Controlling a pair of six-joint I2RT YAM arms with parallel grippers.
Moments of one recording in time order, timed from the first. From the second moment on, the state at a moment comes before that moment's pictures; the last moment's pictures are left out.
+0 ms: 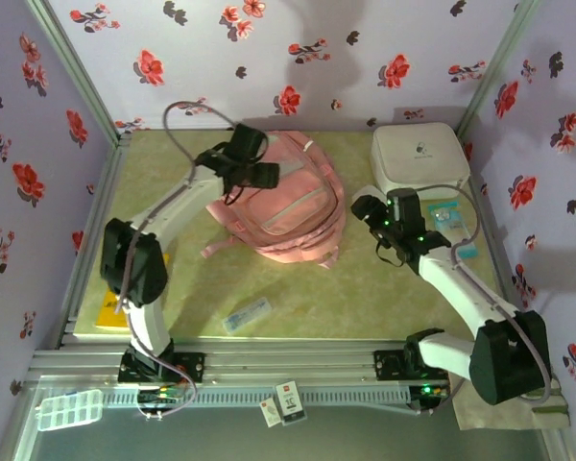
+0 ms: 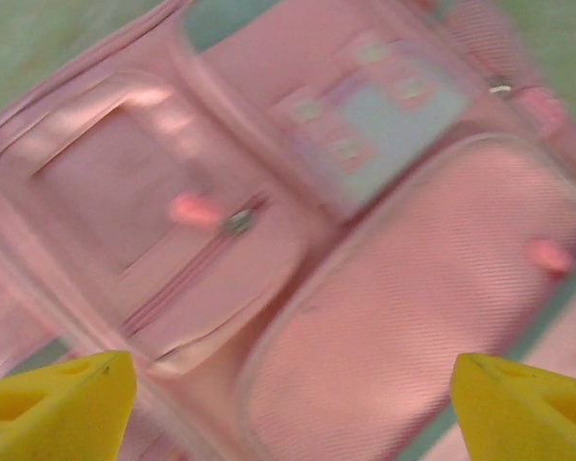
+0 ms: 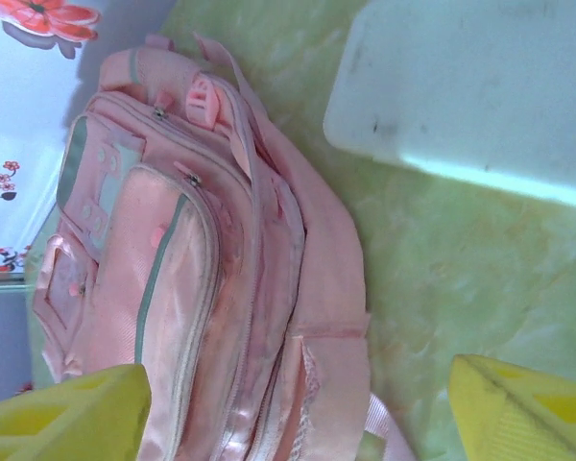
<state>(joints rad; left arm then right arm) -0.53 1.80 1.59 -0.68 -0.17 -0.37 0.31 1.16 0.75 -0.27 -0.06 0.95</state>
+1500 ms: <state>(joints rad) -0.21 1.40 0.66 -0.22 0.03 -1.02 0.47 1.40 0.91 -0.23 -0.08 0.85</state>
